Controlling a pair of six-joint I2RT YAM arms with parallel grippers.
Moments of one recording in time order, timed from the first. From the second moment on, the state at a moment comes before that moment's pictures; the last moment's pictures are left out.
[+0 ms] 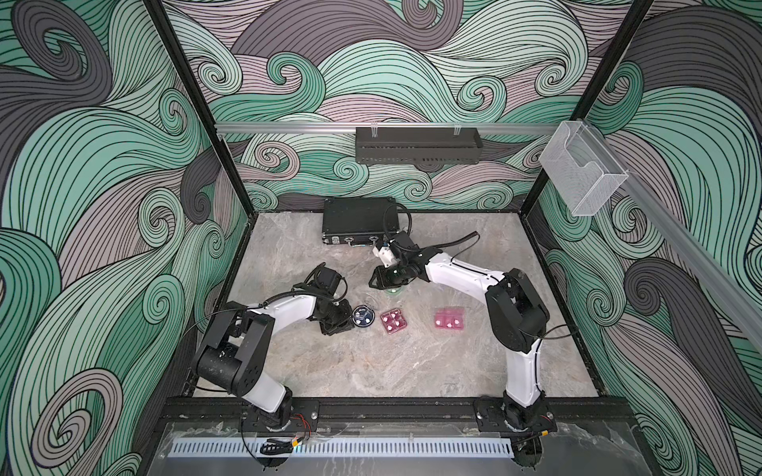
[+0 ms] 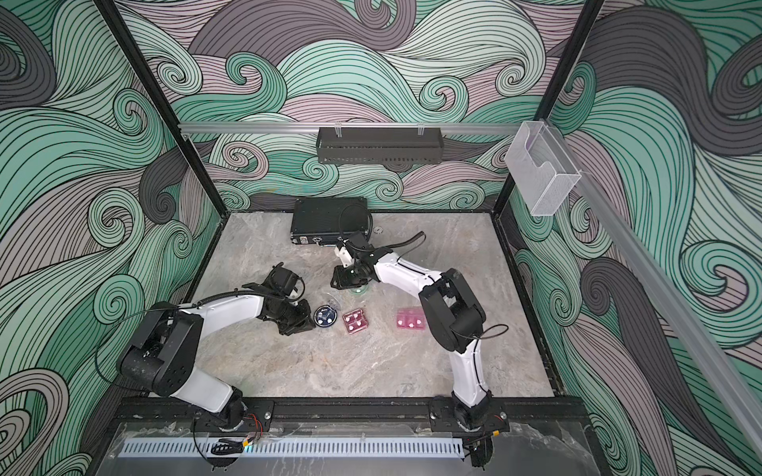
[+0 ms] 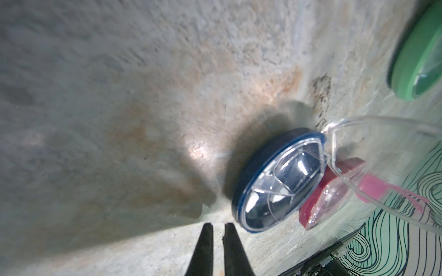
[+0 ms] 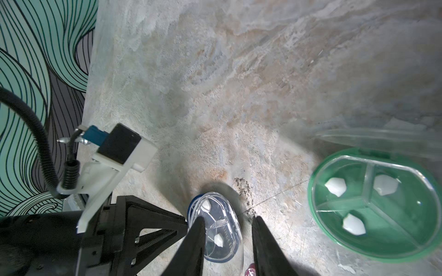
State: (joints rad) left arm -0.38 1.55 0.76 -0.52 0.40 -0.79; right arm 0.68 1.99 1.49 -0.48 -0.40 0.40
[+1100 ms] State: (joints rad) left arm -0.38 1.55 0.76 -0.53 0.40 -0.79; right arm 0.69 1.96 1.40 -0.45 -0.53 0.42
